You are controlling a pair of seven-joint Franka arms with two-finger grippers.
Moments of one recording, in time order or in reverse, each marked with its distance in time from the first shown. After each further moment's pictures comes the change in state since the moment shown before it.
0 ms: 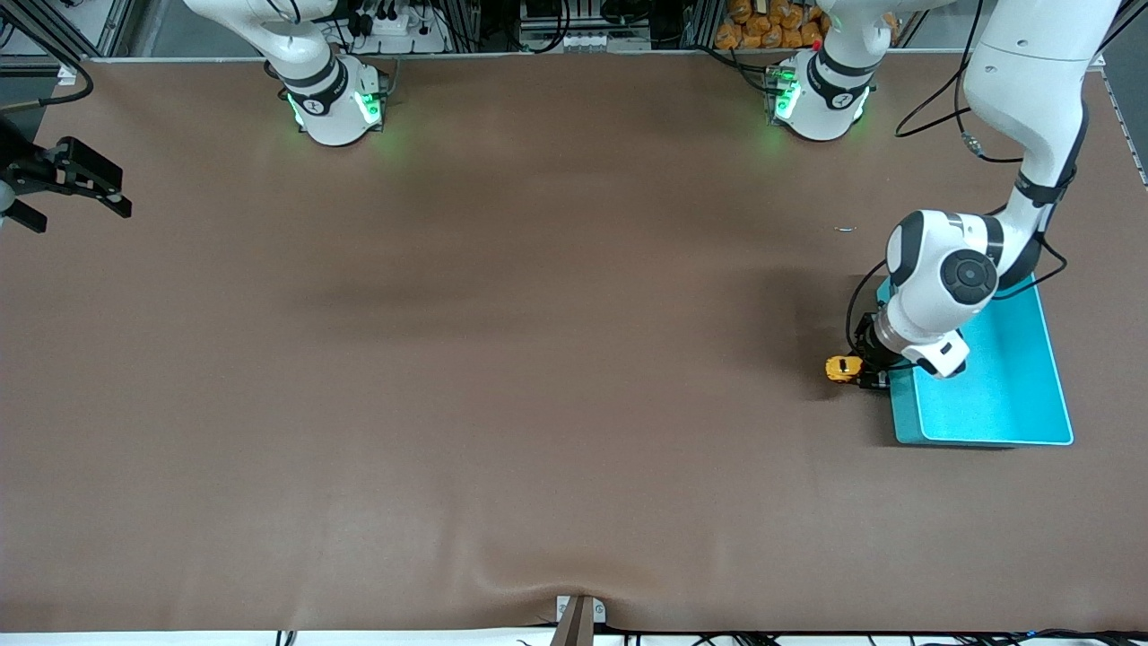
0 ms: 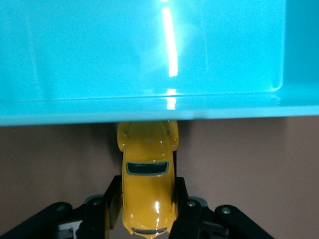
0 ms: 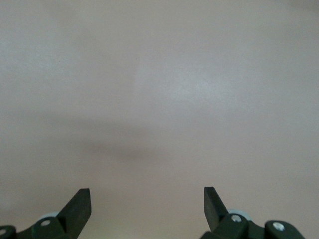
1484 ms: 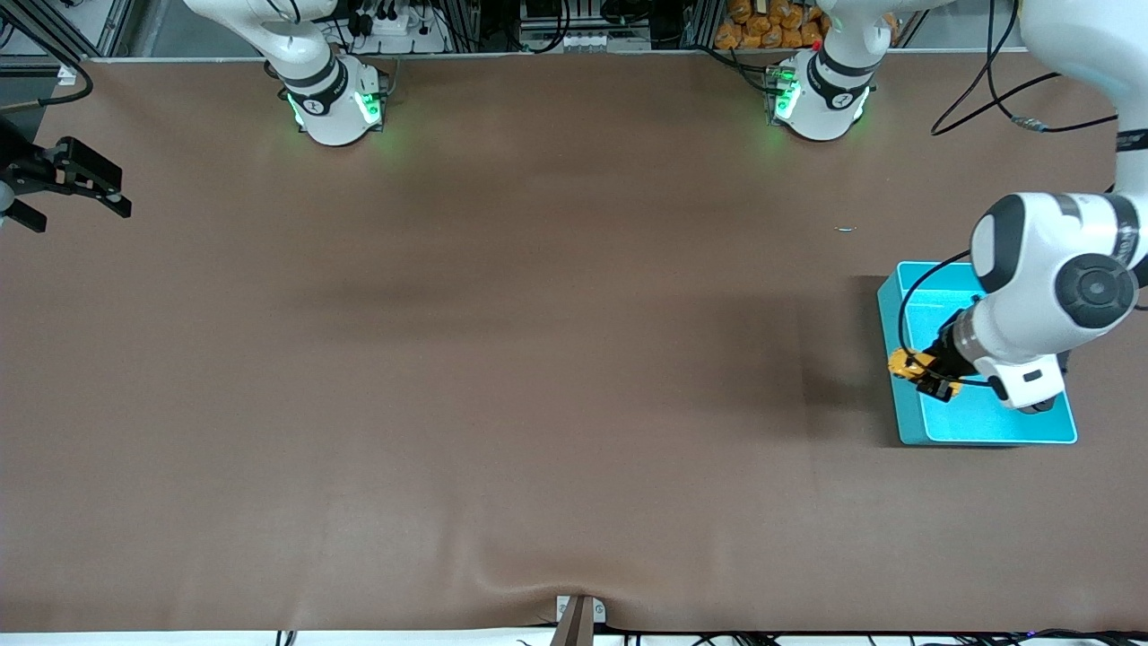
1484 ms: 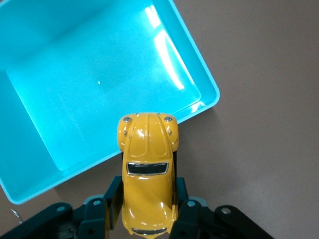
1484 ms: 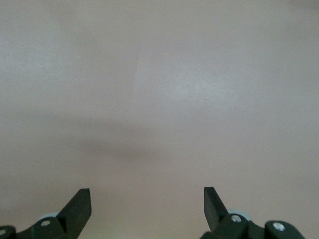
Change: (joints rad) left arm 0.026 -0.099 -0.007 0.325 -0.007 -0.527 0.547; right arm 0.000 0.000 -0.001 0.000 0.000 -0.002 0.001
